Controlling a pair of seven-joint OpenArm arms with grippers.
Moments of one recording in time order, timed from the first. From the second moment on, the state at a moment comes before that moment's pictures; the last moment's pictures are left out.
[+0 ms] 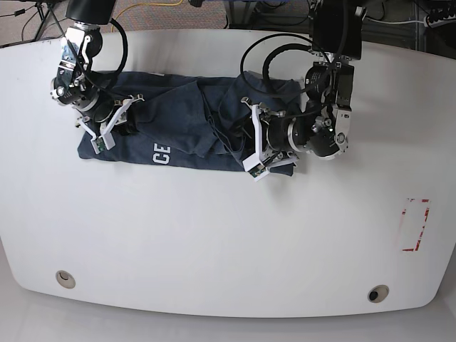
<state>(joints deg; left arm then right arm) -6.7 0.4 7.0 92.5 -28.9 -40.5 74.3 -9.1 13.6 20.2 85.1 19.0 40.0 -43.9</state>
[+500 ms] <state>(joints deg) -16.1 3.6 8.0 76.7 -28.8 -40.2 71.2 -9.1 12.5 20.3 85.2 19.0 40.0 -43.7</state>
